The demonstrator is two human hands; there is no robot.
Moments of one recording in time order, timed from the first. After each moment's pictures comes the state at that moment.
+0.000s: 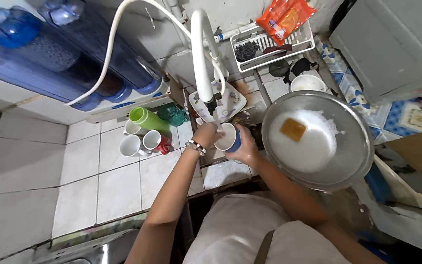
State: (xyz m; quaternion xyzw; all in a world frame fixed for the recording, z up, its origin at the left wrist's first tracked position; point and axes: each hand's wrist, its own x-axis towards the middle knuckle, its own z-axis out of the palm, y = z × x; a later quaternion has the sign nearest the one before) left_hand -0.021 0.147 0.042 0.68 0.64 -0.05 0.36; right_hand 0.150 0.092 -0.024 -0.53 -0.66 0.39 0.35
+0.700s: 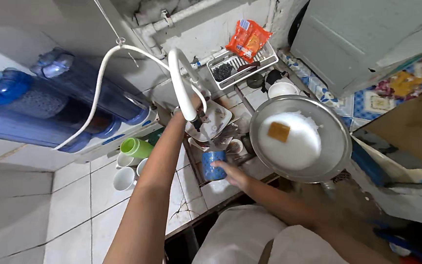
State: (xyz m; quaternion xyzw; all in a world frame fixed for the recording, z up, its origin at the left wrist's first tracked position) left_hand -0.007 0.298 0.074 0.54 0.69 0.13 0.45; right_hand 0.102 0.066 -0.027 -0.46 -0.18 0.79 0.37
